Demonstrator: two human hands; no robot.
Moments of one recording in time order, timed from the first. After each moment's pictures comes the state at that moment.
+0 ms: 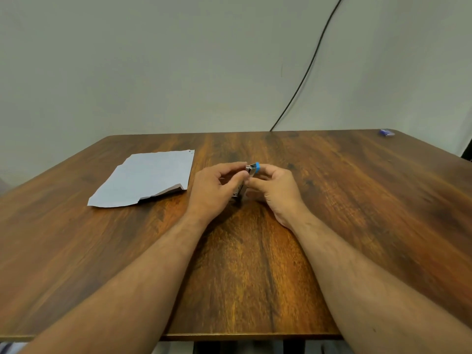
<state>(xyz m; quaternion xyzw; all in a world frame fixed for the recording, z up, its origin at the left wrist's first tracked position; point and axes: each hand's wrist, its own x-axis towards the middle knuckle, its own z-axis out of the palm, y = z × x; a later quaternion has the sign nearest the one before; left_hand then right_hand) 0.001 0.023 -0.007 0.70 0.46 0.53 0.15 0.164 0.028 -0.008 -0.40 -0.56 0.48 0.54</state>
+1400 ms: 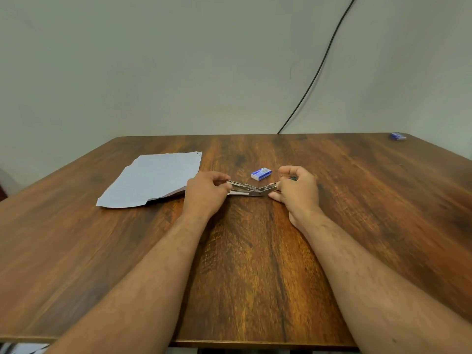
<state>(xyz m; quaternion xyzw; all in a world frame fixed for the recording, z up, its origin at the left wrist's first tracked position) -0.018 0.030 -0.003 0.60 0.65 0.44 0.18 0.163 0.038 -0.008 -0.54 -0.42 0.39 0.61</state>
